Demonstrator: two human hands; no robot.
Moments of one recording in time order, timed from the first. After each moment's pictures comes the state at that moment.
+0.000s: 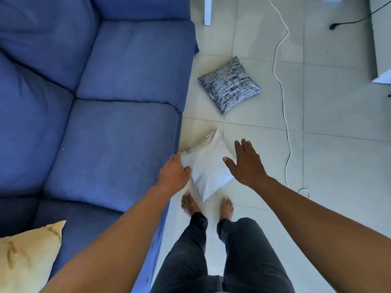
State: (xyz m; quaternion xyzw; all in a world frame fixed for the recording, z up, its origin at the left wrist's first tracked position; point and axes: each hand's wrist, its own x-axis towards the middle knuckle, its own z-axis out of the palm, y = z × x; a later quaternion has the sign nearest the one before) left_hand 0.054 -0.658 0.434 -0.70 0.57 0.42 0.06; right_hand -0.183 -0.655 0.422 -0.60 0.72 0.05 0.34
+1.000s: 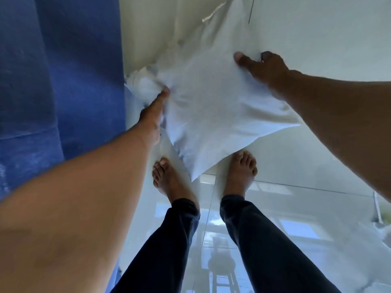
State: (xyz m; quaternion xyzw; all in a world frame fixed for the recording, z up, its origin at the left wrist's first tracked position) left_hand 0.032 -0.732 -0.142 -0.80 0.01 0.60 -0.07; right_hand -0.239 -0.800 -0.137 -0.35 0.79 0.01 0.50
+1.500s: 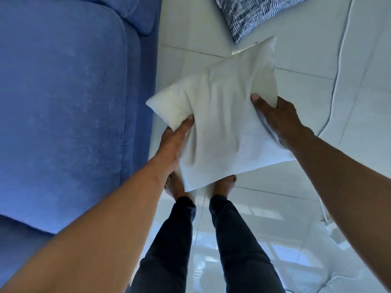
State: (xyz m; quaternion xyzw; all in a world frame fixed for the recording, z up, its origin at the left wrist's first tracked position) left_hand -0.006 -0.749 0.098 -0.73 0.05 0.65 -0.20; right_hand -0.268 -0.790 0.132 -0.28 0.77 -0.19 0.54
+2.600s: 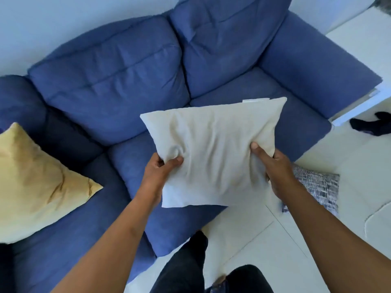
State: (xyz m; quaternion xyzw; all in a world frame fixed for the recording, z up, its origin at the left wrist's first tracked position) left_hand 0.308 -0.728 0.513 -0.69 0.02 0.43 -0.58; right_hand 0.094 -0.945 0.523 -0.50 0.55 -0.18 0.65
